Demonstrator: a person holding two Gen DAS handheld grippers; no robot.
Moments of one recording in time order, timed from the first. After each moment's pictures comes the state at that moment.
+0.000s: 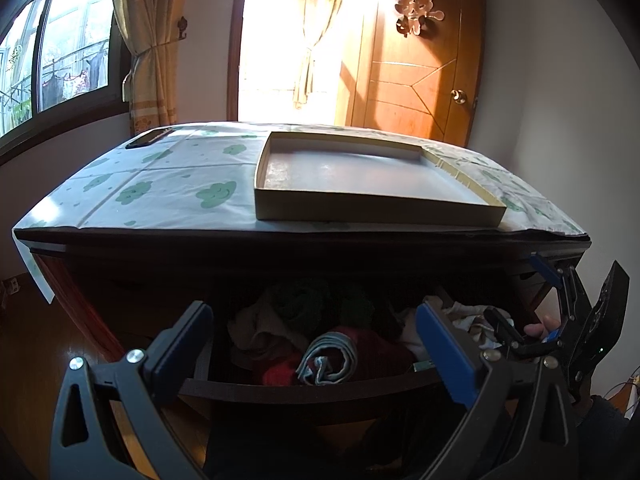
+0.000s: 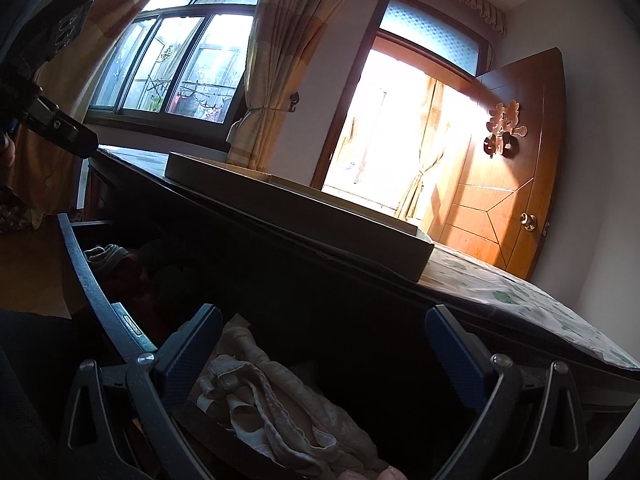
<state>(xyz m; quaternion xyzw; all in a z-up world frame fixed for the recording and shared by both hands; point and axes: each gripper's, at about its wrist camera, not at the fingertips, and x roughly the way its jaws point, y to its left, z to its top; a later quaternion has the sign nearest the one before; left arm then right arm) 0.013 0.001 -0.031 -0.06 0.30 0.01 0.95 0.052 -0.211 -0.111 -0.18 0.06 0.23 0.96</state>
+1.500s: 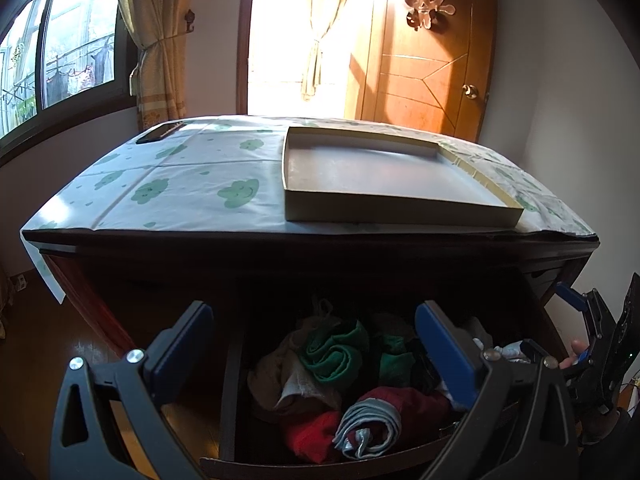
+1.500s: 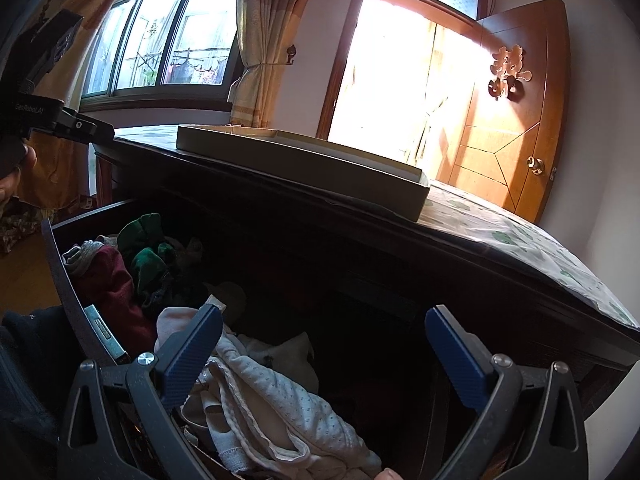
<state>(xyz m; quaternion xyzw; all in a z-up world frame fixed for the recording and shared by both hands) 0.017 0.023 -0.027 -0.06 0.31 0.03 0.95 0.037 -0.223 -0.104 -0.16 0.17 0.23 0.94</state>
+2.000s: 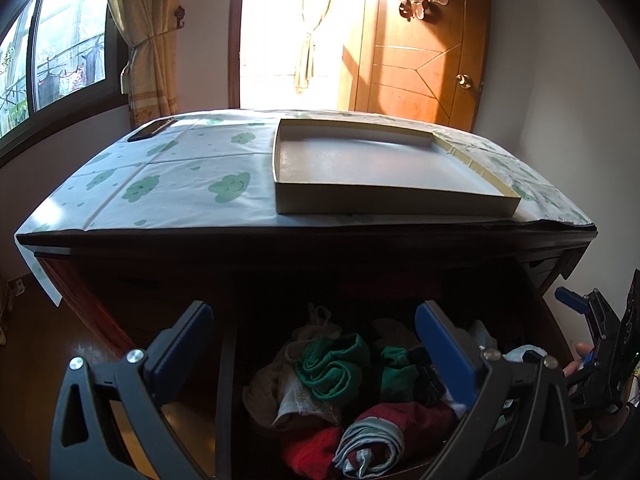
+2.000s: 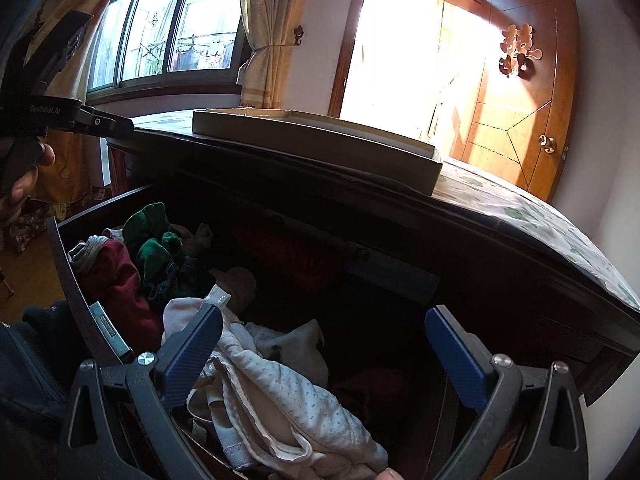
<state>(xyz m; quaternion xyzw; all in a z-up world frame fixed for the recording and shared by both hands) 0.021 0.017 -0.030 -0.05 0.33 0.01 0.94 0.031 -0.220 -0.104 -0.16 0.22 0.25 0.93</state>
